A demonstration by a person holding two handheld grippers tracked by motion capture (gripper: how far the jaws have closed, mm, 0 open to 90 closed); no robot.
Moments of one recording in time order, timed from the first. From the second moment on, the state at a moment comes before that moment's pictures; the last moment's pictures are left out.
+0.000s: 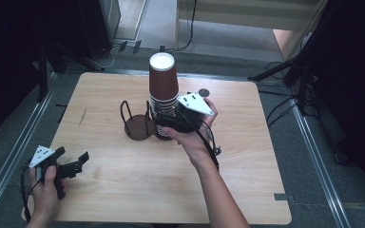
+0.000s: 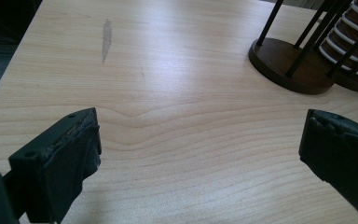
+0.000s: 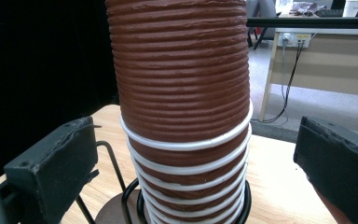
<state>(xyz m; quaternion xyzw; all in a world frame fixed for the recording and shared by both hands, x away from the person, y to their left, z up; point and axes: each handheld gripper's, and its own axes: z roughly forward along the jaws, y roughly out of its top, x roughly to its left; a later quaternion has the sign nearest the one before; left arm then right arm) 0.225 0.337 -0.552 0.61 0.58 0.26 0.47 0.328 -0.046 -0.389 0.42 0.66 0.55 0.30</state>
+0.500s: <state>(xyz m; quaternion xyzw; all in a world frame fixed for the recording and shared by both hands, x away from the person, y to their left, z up) 0.225 0.337 -0.552 0.61 0.58 0.26 0.47 0.337 -0.034 -0.388 0.42 0.65 0.55 0.30</state>
